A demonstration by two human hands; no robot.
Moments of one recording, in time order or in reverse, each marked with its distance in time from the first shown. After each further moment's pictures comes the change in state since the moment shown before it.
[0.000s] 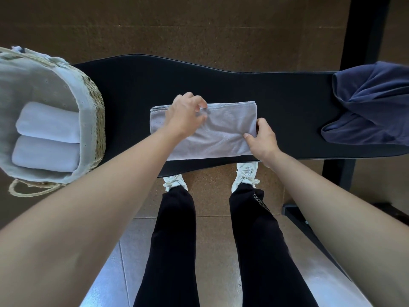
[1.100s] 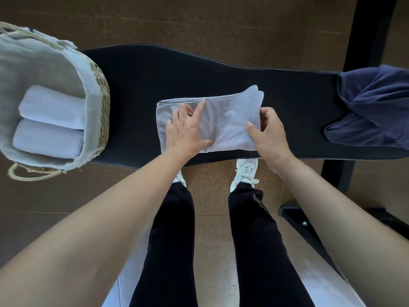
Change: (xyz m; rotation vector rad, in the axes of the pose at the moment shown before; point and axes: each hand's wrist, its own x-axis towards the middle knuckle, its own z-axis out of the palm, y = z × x) left_hand -0.057 -0.018 0.040 0.237 0.068 -0.066; right_hand -0.053 -0.037 -0.009 0.225 0.049 -0.192
